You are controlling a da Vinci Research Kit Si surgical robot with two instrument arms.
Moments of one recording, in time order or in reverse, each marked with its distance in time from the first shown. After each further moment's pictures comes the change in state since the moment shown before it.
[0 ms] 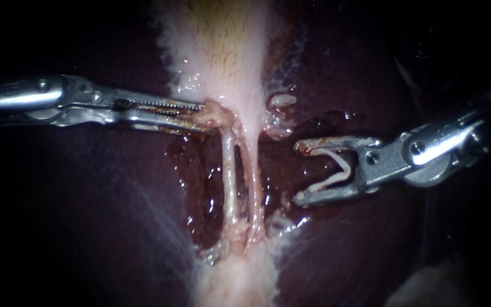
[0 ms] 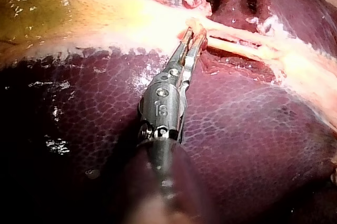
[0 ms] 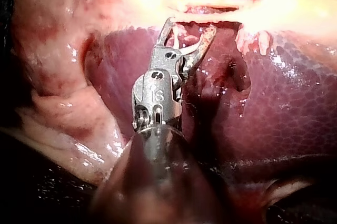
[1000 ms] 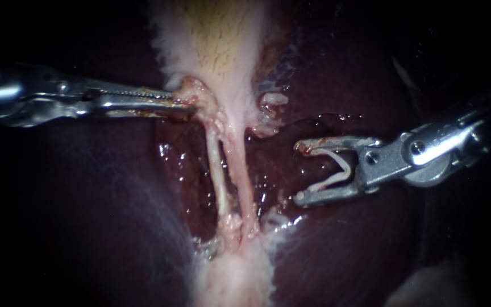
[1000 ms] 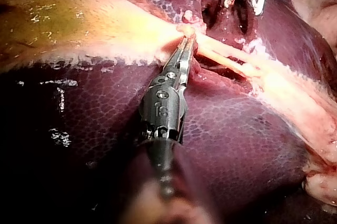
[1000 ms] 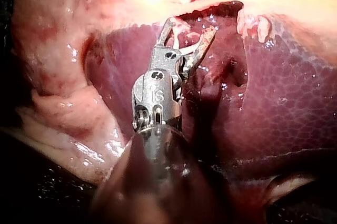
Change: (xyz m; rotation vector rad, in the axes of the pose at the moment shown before) right arm 0.000 0.000 0.000 0.000 0.000 0.000; left arm 0.007 0.003 -0.008 0.009 -0.050 -0.096
